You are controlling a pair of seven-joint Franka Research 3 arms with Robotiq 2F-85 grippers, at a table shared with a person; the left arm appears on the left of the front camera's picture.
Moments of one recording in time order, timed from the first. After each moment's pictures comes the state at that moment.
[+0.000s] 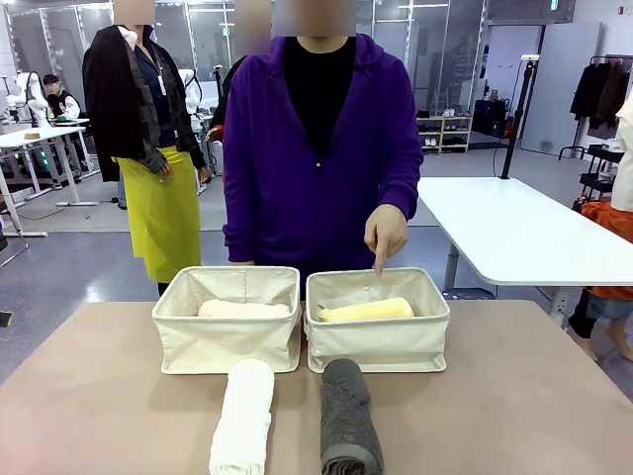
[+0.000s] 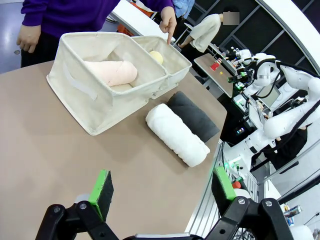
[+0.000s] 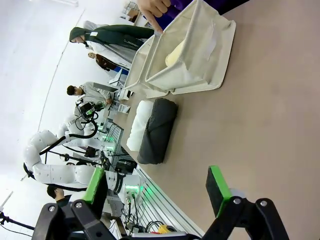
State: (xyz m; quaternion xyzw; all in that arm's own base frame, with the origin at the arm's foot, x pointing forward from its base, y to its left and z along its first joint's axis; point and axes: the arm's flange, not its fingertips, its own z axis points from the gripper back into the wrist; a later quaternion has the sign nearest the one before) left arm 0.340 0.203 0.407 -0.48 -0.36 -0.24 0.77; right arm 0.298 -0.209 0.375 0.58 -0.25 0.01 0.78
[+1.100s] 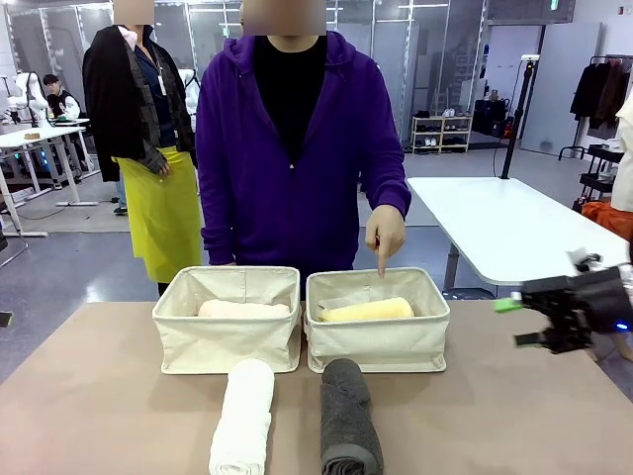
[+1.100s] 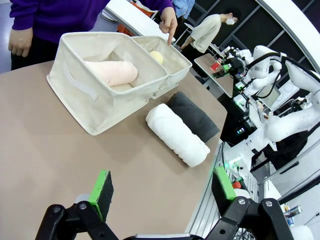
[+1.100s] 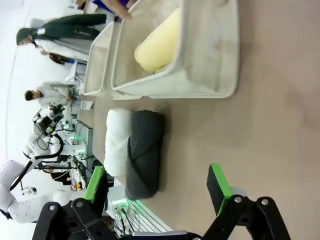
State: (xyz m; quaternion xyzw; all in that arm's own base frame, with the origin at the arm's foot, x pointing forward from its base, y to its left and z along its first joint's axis) left arm 0.340 0.203 0.407 -0.48 -0.36 -0.24 0.77; right arm 0.389 -0.021 0.394 0.48 -0.18 -0.03 0.86
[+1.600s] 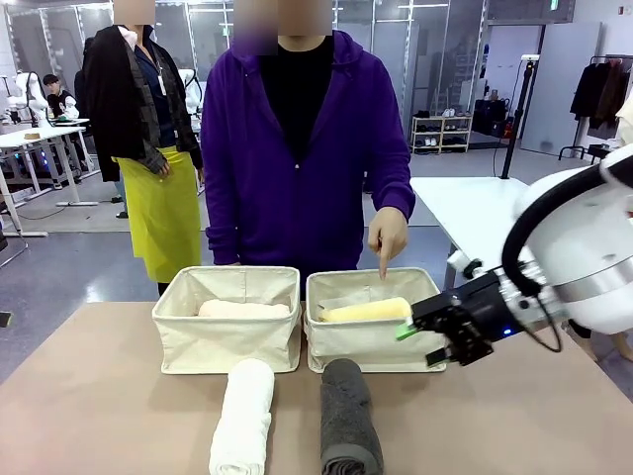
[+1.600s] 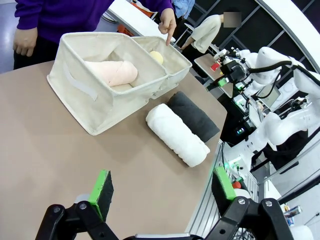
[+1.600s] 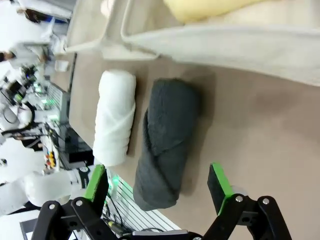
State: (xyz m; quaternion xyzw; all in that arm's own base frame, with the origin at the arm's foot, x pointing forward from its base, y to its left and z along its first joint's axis) left arm 0.340 0.203 0.407 -0.48 -0.36 -0.24 0.77; right arm 0.376 0.147 0.384 0.41 -0.11 0.06 0.90
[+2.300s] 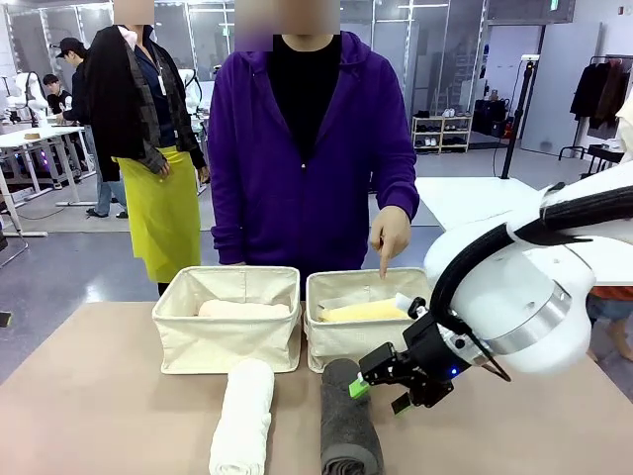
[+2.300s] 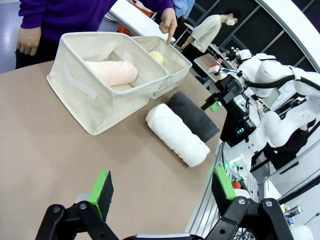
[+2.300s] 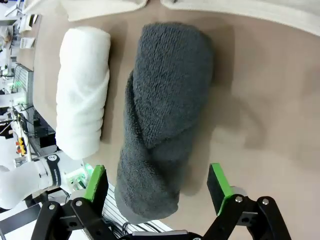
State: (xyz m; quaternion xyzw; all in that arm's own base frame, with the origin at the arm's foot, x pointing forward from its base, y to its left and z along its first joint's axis) left arm 0.340 0.203 0.407 -0.48 -0.36 -0.24 0.77; right arm 0.348 0.218 0.340 0.34 -0.07 0.08 0.94
